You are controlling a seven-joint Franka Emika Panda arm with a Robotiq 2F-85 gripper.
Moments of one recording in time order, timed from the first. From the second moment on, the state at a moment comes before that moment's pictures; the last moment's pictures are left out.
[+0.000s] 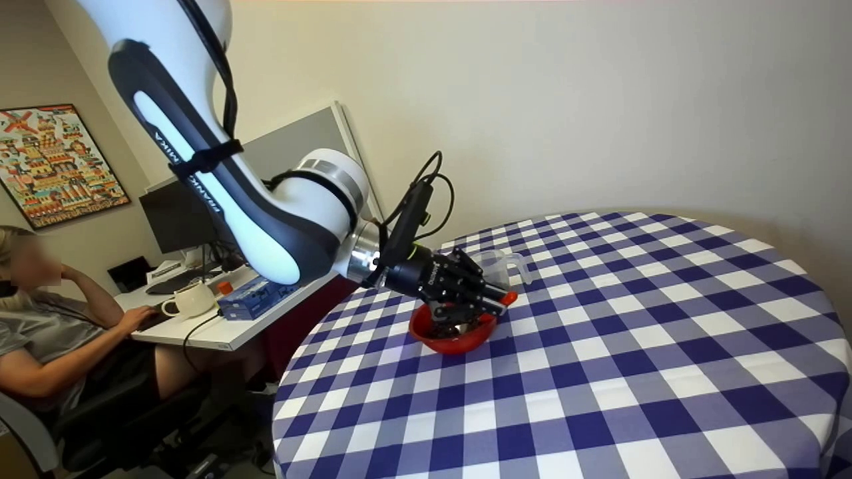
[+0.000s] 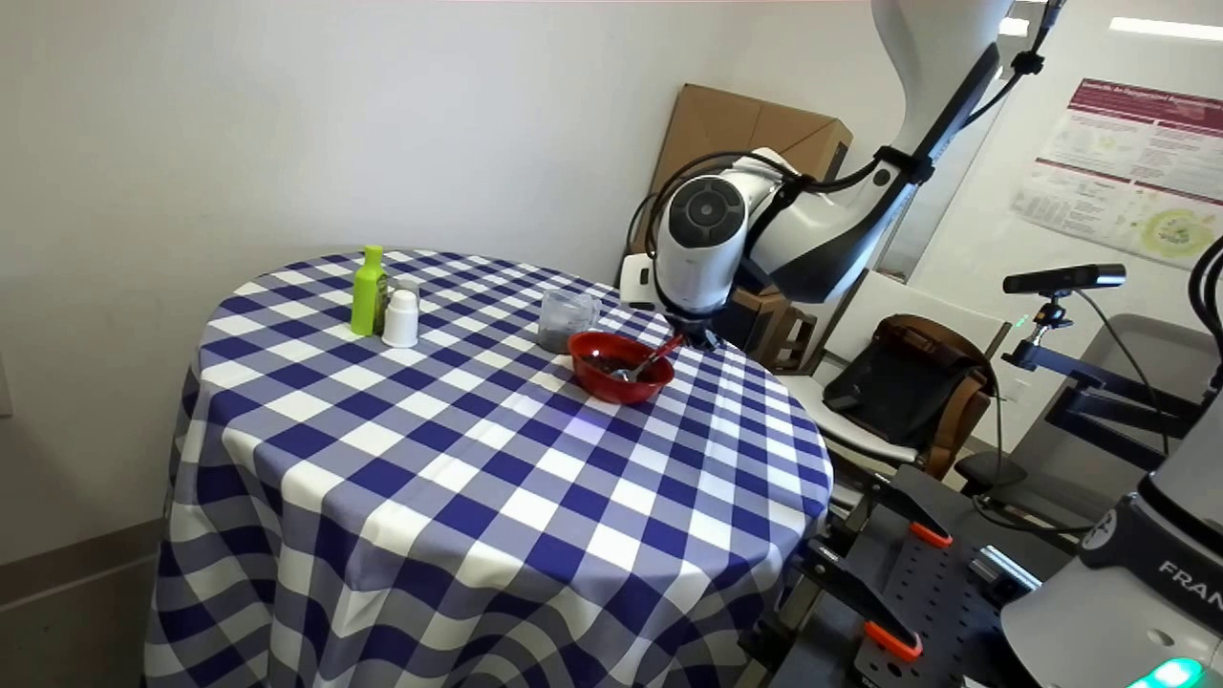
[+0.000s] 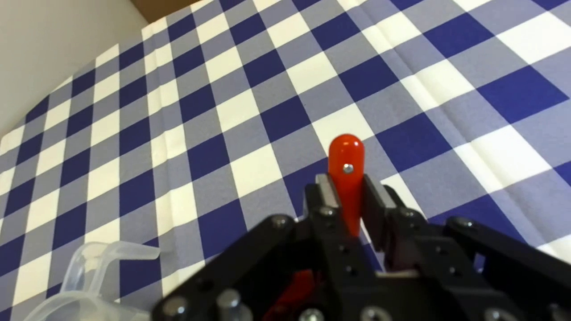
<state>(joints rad) -0.06 0.47 -0.02 -2.29 -1.75 2.34 0.00</state>
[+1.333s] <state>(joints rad) -0.04 0.53 0.03 -2.18 -1.23 2.17 -0.17</state>
